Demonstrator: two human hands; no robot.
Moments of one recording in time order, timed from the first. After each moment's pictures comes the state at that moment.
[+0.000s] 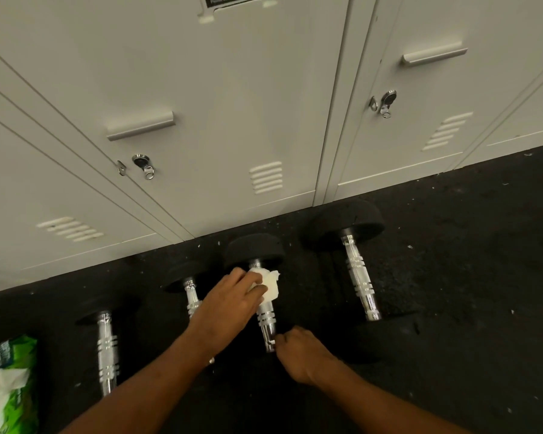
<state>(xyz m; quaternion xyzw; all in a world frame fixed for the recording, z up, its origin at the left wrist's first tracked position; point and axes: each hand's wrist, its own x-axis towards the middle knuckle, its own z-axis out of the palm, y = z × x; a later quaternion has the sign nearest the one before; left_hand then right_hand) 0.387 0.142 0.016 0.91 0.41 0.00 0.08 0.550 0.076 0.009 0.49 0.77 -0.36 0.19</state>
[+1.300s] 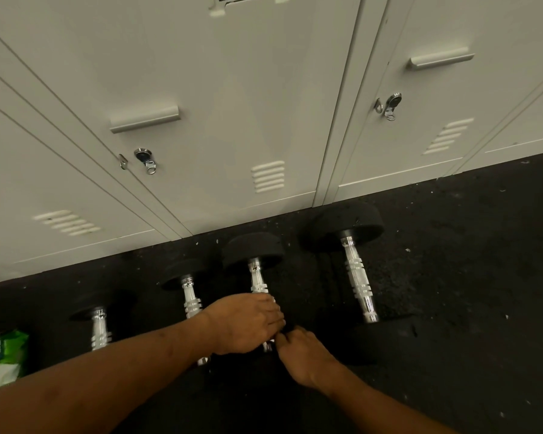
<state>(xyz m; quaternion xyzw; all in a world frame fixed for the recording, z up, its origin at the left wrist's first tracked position) 0.399 0.146 0.019 0.98 0.09 -0.17 0.03 0.554 0.075 0.025 0.48 0.79 -0.32 0.20</state>
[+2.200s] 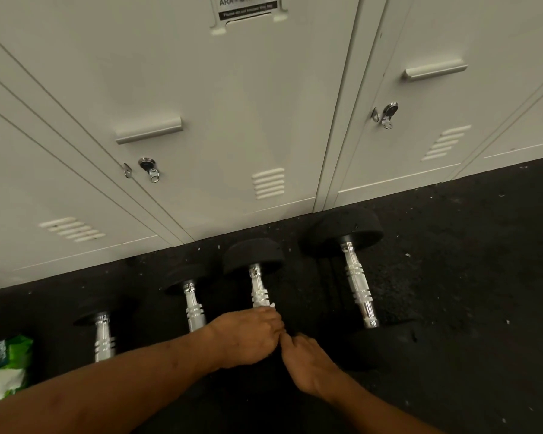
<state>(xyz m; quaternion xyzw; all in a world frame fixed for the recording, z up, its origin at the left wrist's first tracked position) 0.403 0.134 0.012 0.98 0.10 -0.13 0.07 0.554 0.075 0.041 0.54 0.71 -0.40 0.18</state>
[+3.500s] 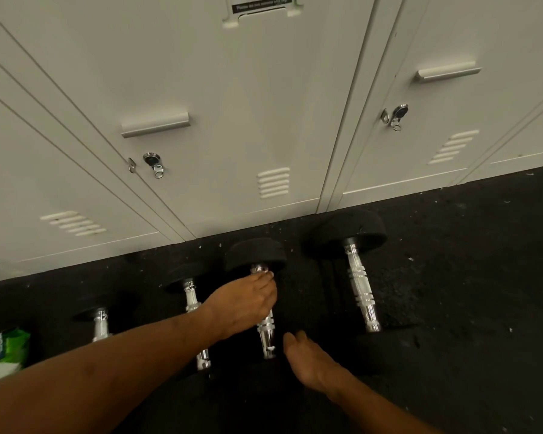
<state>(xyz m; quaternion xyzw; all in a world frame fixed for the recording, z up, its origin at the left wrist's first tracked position) 0.401 0.166 0.019 0.96 0.18 -0.21 -0.11 0.555 0.078 0.022 0.63 0.54 -0.54 0.14</state>
